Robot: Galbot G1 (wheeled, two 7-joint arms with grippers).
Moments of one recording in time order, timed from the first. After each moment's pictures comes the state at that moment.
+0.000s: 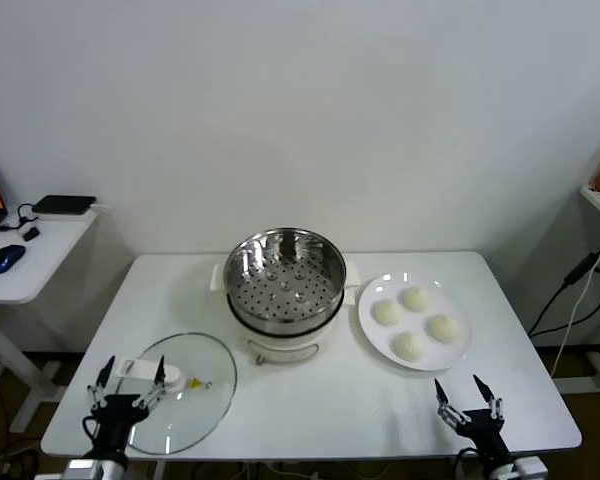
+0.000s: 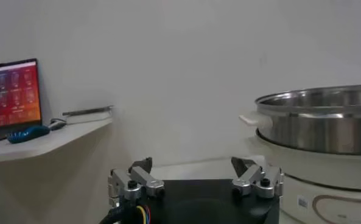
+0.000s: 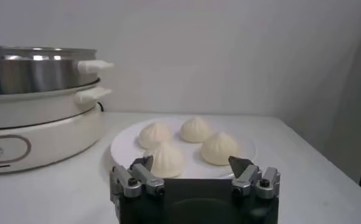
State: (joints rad) left arm 1.69 -1.51 -0.78 -2.04 -0.04 -0.07 0.09; right arm -1.64 1.06 0.55 1.83 0.42 0.14 0.03
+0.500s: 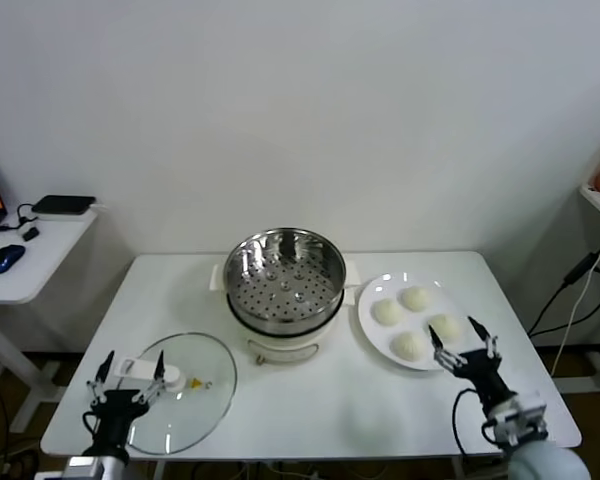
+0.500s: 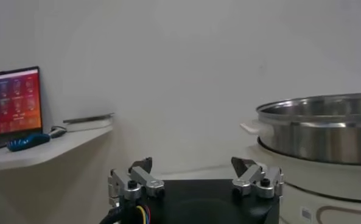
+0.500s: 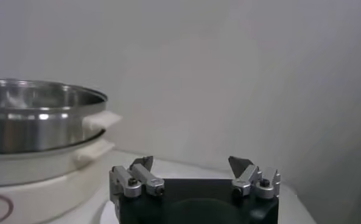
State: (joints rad) left arm 1.67 -1.53 -0.78 -2.03 -0.02 -0.10 0.08; right arm -1.37 0.86 0.52 1.96 0.41 -0.19 -0.03
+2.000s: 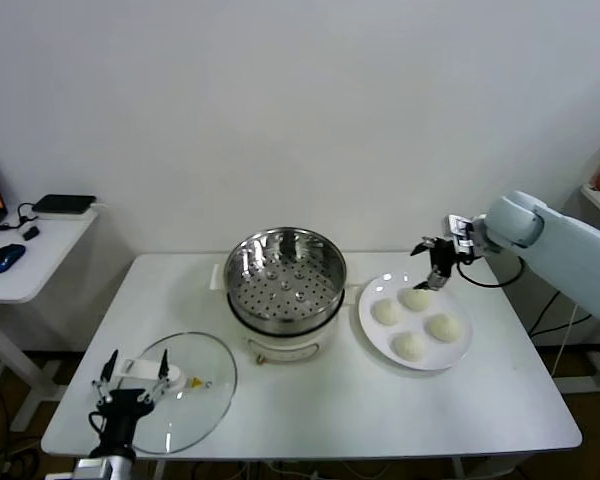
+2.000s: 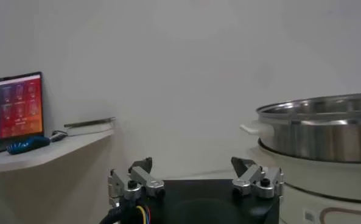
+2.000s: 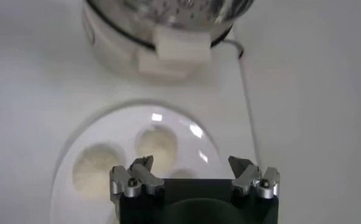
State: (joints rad) left arm 1.65 -1.51 -0.76 -1.98 -0.02 -0.15 0.05; right arm 0.34 0.76 -1.06 1.06 0.23 -0.15 -1.04
